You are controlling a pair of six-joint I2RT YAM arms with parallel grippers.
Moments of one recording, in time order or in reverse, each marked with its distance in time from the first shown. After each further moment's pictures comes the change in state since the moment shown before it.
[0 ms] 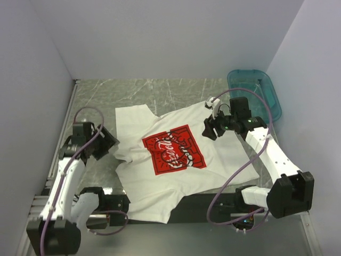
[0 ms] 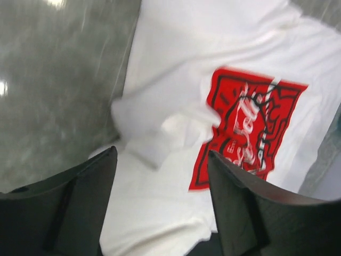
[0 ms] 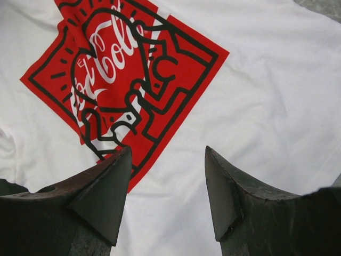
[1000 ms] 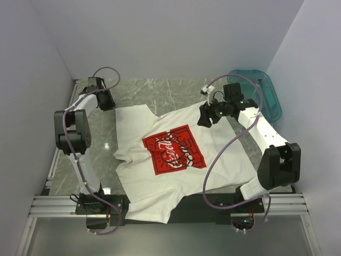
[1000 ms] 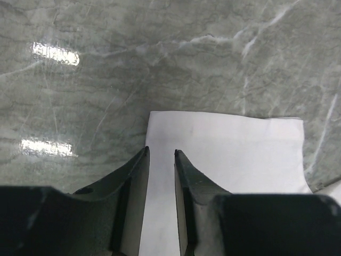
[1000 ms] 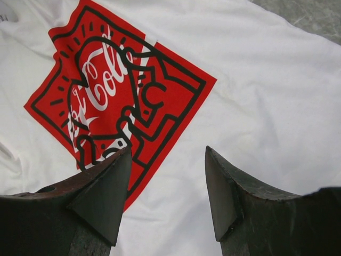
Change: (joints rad) left arm 0.038 1.218 0.803 0.452 -0.044 0.387; right arm -0.010 0.295 0.246 -0.035 -0.049 0.034
